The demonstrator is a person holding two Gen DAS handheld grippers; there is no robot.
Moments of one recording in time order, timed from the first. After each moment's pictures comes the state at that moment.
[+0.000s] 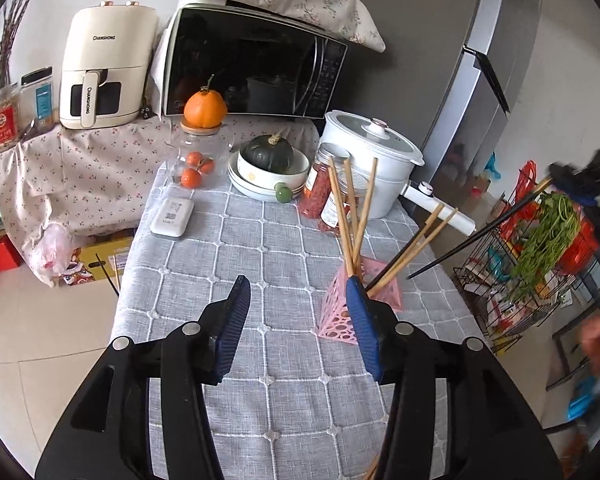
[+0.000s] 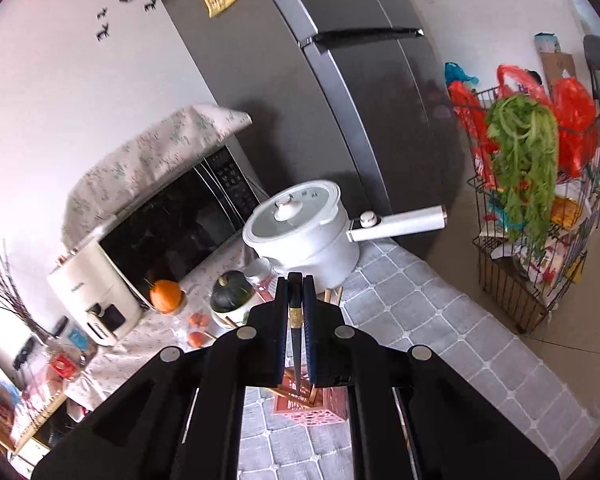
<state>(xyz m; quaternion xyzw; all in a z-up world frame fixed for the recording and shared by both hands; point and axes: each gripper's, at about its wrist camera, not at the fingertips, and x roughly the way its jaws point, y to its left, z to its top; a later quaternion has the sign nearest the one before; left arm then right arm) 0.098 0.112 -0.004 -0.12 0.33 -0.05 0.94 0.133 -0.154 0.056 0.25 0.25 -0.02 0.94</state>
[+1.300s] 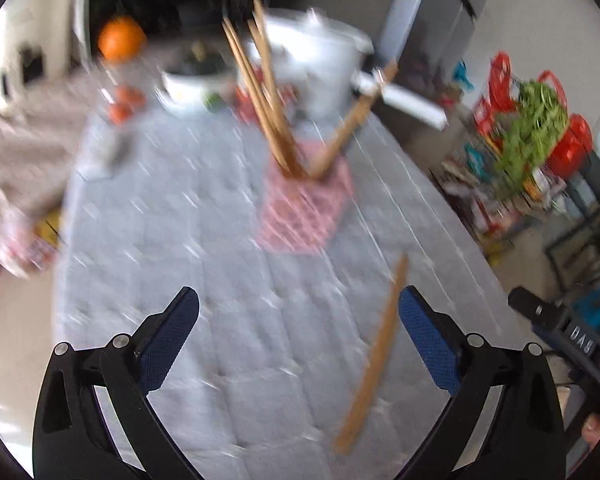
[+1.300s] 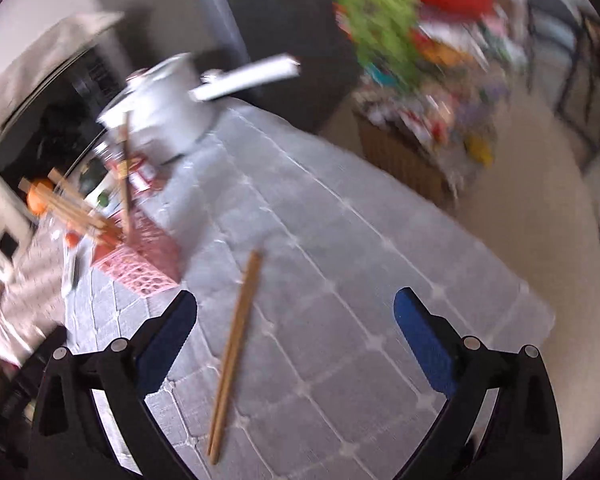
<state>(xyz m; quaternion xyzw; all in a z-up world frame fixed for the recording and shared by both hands) 0.106 0.032 -0.073 -0.05 0.47 -0.14 0.87 0.028 -0.239 -0.110 0.29 0.43 -0.16 0.84</state>
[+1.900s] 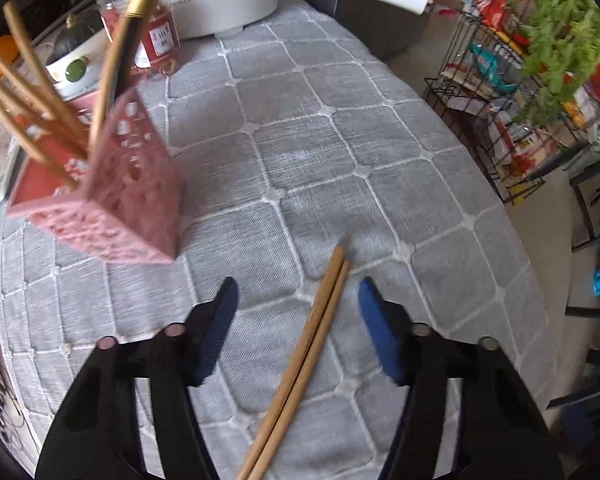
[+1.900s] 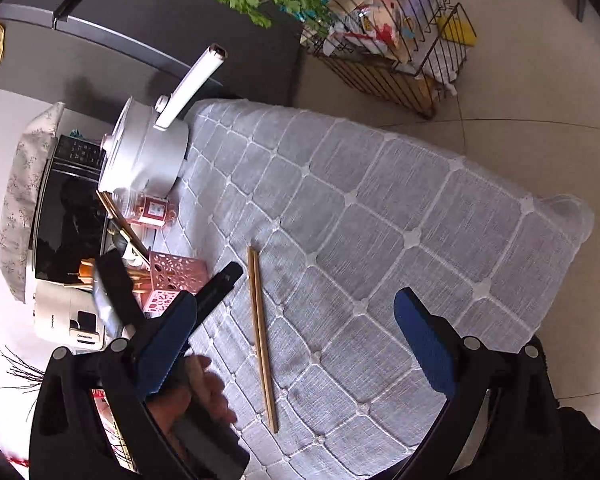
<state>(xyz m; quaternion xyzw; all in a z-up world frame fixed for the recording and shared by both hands) 0.189 -0.123 -0.145 0.05 0.56 -0.12 0.82 0.001 -0.313 -0.127 0.49 0.43 -0.09 0.75</state>
